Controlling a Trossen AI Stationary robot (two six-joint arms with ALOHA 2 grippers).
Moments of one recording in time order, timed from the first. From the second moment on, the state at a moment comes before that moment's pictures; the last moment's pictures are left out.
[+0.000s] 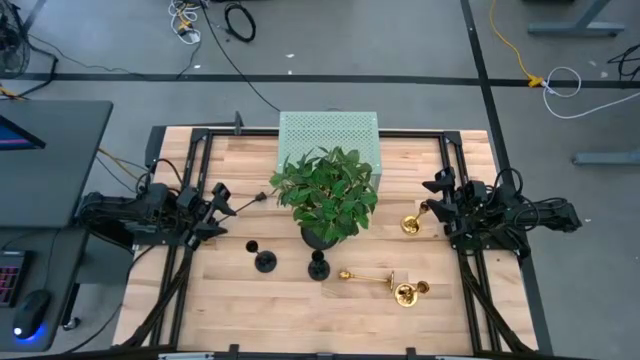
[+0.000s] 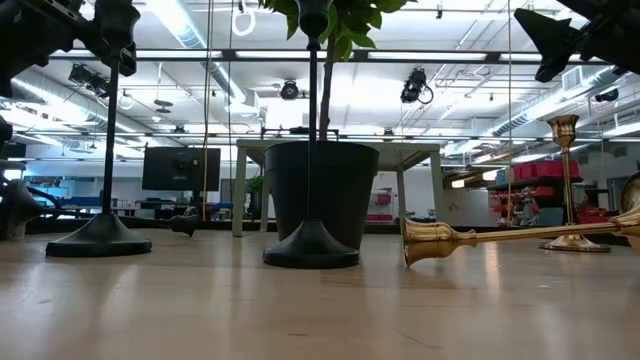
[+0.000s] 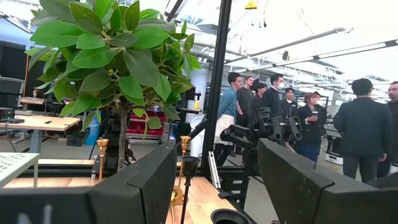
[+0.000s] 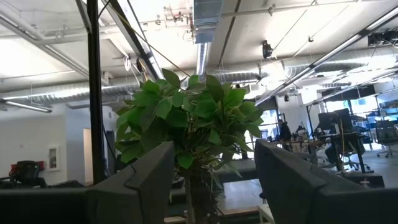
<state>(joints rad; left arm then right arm) -0.08 0.01 0.04 0.34 0.21 -0.22 0.05 0.01 0.02 0.50 0.09 0.06</state>
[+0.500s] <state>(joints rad) -0.08 0.01 0.04 0.34 0.21 -0.22 0.05 0.01 0.02 0.52 0.09 0.01</state>
